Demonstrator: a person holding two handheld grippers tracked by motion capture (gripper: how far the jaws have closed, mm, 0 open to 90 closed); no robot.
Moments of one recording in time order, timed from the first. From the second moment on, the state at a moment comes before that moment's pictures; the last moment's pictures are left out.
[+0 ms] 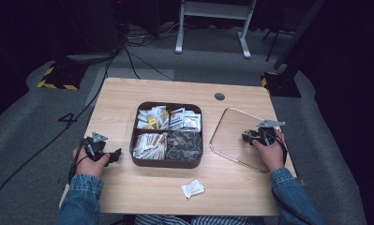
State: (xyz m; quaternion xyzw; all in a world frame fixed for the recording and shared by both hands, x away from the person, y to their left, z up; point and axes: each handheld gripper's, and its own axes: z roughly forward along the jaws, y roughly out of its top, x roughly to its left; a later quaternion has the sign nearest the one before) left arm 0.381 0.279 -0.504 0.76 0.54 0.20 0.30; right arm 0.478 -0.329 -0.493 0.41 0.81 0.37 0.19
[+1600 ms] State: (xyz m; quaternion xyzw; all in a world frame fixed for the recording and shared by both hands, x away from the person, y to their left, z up) left arm 0.381 0.278 -0.505 0.75 0.55 0.21 0.31; right arm 0.477 -0.275 -0.398 0.33 0.81 0.46 0.16
